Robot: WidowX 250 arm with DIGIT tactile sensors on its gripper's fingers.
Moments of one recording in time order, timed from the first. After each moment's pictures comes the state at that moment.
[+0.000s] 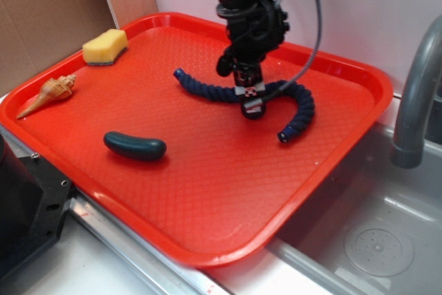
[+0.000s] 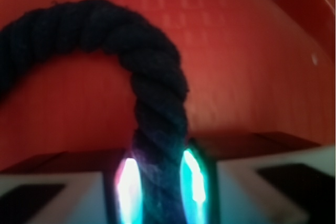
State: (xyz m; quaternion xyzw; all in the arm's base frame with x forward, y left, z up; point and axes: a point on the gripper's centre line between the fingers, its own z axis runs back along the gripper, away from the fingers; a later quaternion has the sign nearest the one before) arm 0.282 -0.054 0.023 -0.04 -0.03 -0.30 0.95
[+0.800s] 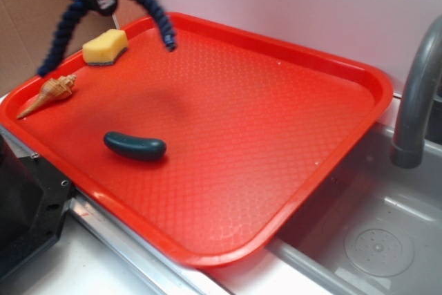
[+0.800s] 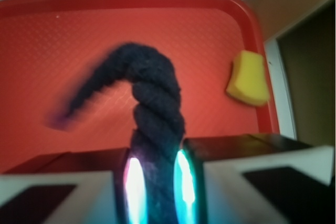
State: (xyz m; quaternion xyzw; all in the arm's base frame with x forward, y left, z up) arm 0.193 0.034 0.161 0.03 -0.09 0.04 0.99
